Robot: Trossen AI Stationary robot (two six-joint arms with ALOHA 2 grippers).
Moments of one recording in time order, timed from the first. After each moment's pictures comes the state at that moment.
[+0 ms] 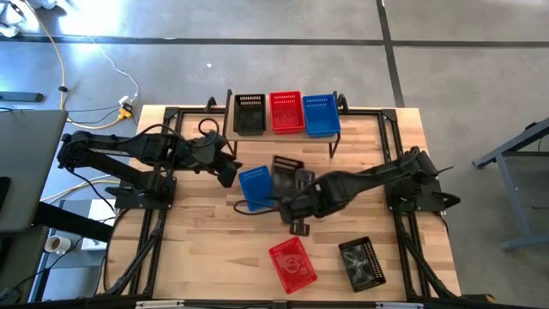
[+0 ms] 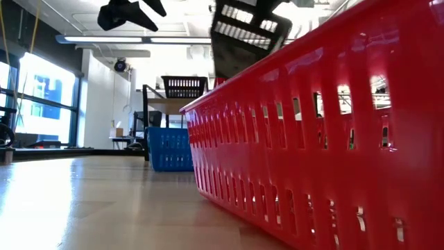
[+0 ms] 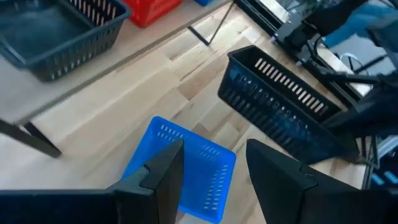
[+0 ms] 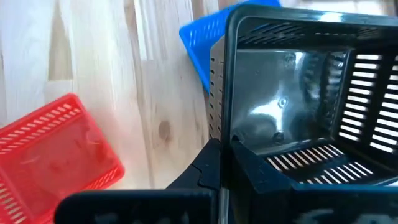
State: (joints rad) left arm 0.03 1.11 1.13 -0.76 -0.34 -0.79; right arm 0.33 1.88 1.88 -1.20 0.32 0.36
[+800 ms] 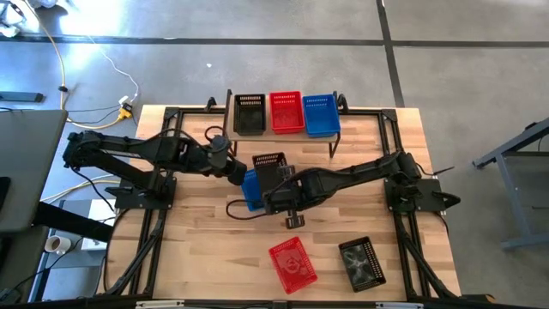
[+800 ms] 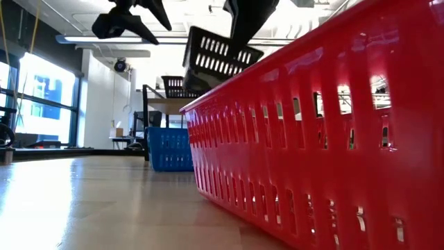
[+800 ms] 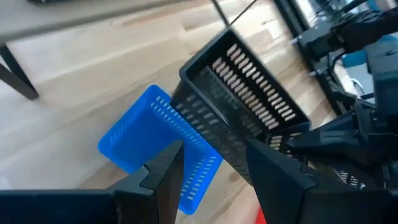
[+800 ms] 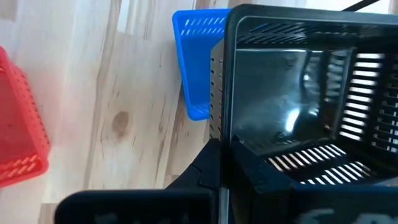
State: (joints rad) left arm 0.03 1.20 1.13 -0.77 -0.30 -1.09; right arm 0.25 2.02 1.95 -1.19 0.31 -0.05
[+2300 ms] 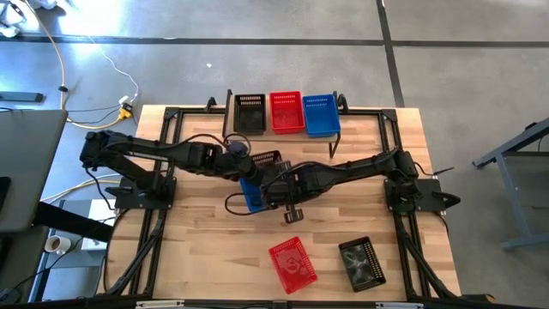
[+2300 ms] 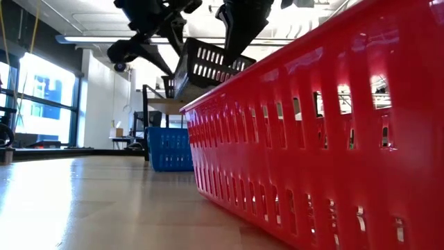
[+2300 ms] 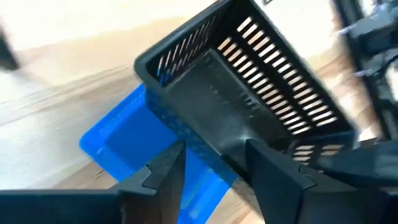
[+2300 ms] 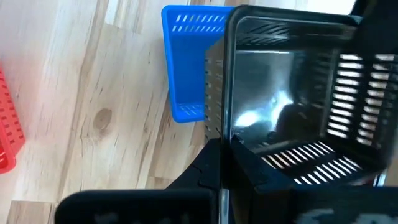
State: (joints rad) left arm 0.08 1.41 1.13 -0.68 -0.26 -1.18; right arm 0.20 2.03 1.95 -1.17 0.29 -0.15
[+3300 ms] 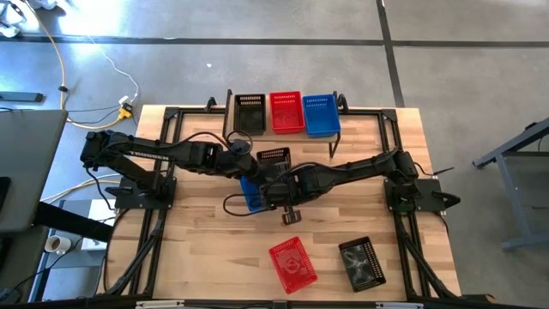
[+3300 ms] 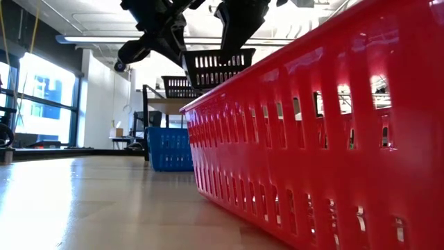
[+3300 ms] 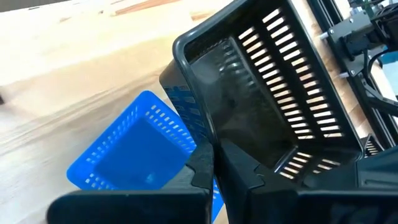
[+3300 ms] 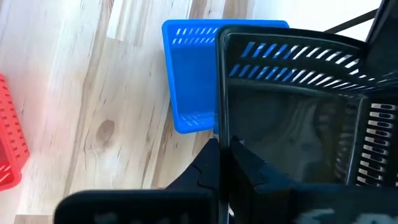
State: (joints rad) left arm 0.08 1.42 1.13 -0.62 -0.28 -1.07; right arm 0.20 2.03 1.95 -1.14 0.30 -0.13
